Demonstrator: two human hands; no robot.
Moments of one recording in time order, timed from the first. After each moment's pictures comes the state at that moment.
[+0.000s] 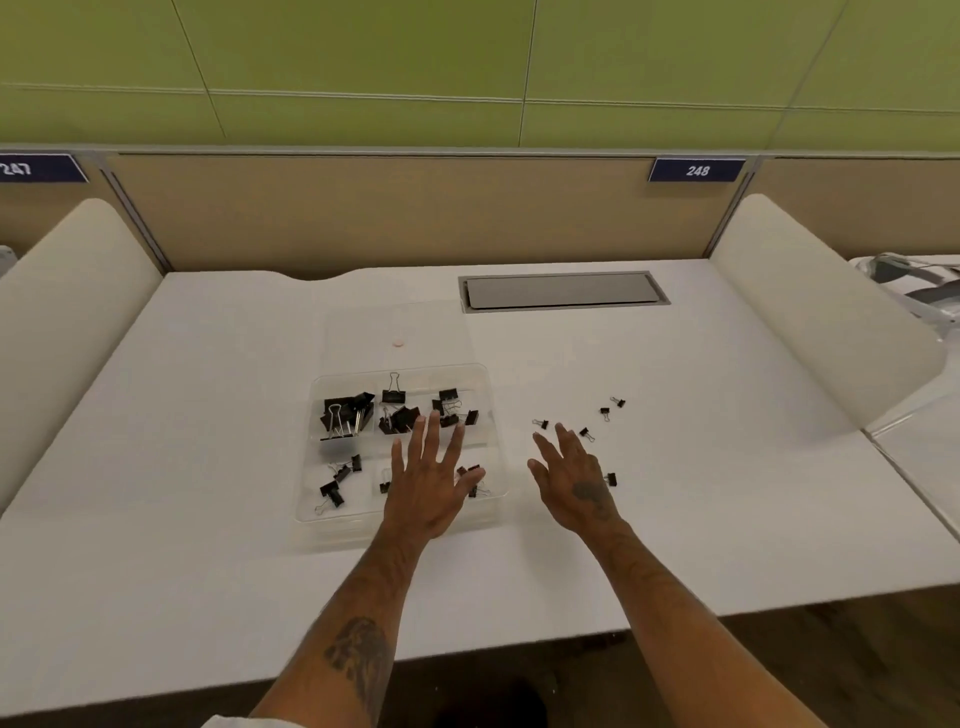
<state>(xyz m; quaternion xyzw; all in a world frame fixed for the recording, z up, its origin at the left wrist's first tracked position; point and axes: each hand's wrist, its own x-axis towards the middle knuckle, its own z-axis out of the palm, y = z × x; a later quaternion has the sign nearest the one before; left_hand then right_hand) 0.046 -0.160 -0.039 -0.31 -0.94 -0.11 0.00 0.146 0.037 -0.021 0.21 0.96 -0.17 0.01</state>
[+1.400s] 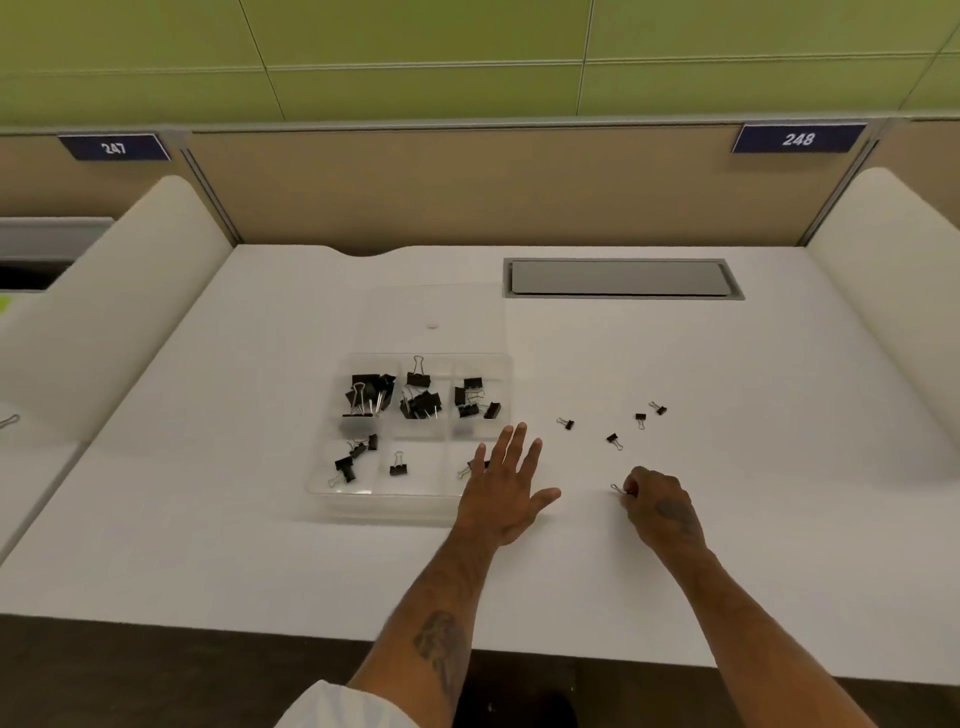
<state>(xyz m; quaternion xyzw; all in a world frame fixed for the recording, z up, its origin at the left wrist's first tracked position) 0.086 -0.068 -0.051 -0.34 -0.93 -0.06 -0.10 0.175 0.149 -0.059 0.28 0.93 -0.24 0.05</state>
